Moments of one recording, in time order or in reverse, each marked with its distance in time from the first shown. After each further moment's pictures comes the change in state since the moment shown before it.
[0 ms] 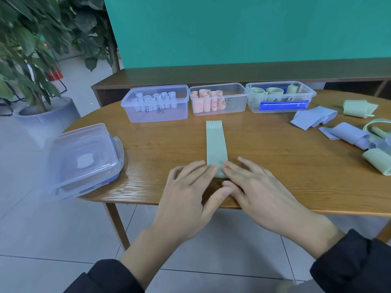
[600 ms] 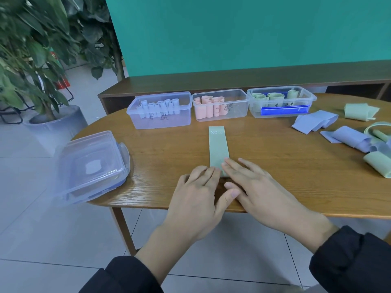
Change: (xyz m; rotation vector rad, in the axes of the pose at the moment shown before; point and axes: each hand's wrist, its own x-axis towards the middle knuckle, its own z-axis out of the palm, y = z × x) left_hand 0.009 0.008 0.004 0.144 -0.204 -0.087; right_hand 0.008 0.011 0.006 0.098 0.048 -0.051
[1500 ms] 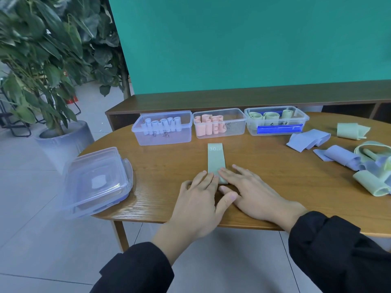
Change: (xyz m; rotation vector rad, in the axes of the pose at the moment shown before) left_hand 0.028 0.003 -0.004 0.003 -0.192 -0.089; right_hand 0.037 0.021 -0.010 0.045 -0.038 -0.006
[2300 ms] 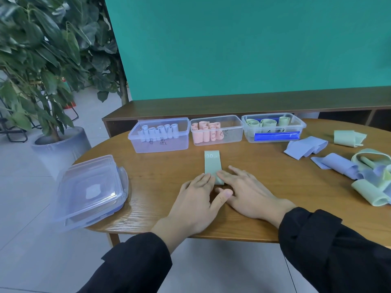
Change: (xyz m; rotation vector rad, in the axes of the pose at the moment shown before) left_hand 0.030 -0.011 -0.002 -0.161 -0.057 0.019; right_hand 0.026 0.015 -0.002 -0.075 0.000 0.006
